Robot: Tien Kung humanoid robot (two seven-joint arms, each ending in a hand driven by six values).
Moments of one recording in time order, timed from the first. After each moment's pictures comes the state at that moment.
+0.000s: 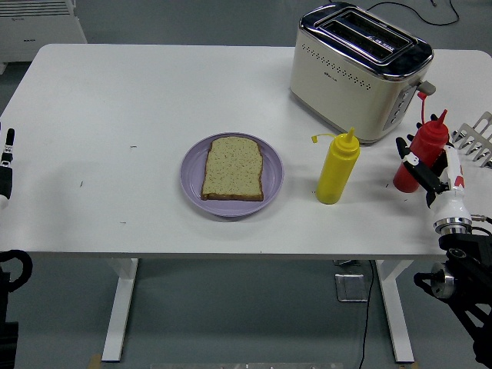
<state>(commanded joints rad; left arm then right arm) -0.07 0.00 -1.86 -1.40 0.32 0.09 -0.05 0.30 -0.26 0.97 1.08 -0.74 -0.43 0.54</state>
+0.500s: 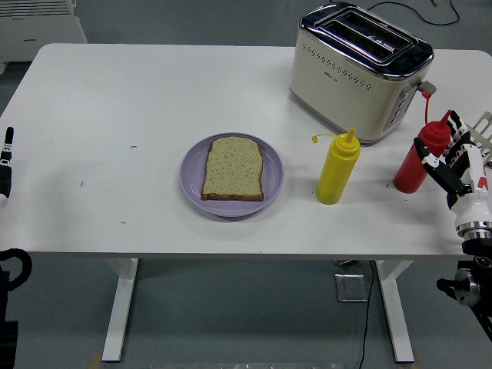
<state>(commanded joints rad) -0.07 0.00 -1.86 -1.40 0.32 0.09 -0.05 0.18 -0.30 1.14 1.21 -0.87 -0.37 0.48</state>
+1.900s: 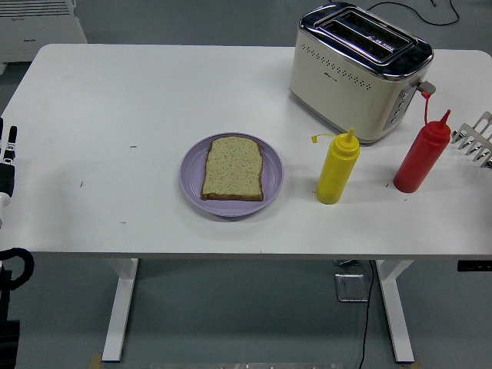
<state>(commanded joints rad) -0.07 0.00 -1.85 -1.40 0.32 0.09 -0.05 0.09 -0.29 1.57 1.29 -0.20 -0.04 0.27</state>
